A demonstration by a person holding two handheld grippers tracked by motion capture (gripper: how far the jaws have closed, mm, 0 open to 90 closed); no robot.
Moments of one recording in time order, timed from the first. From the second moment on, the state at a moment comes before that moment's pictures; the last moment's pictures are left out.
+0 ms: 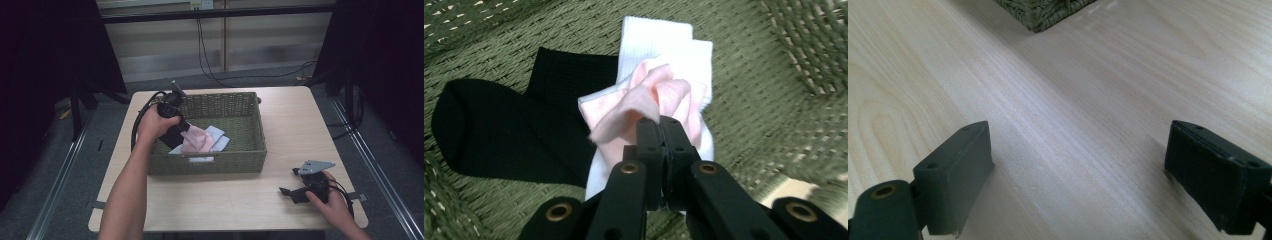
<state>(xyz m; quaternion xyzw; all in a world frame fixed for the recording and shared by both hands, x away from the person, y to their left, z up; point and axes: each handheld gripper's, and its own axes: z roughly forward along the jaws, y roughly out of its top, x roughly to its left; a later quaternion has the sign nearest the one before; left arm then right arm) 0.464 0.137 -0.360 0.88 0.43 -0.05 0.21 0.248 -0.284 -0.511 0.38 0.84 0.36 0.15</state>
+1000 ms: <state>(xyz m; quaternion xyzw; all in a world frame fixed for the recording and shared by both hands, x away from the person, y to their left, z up) 0.431 0.145 -0.285 0.89 0.40 -0.06 0.23 0.248 -0.284 -0.511 0.38 0.84 0.36 0.15</state>
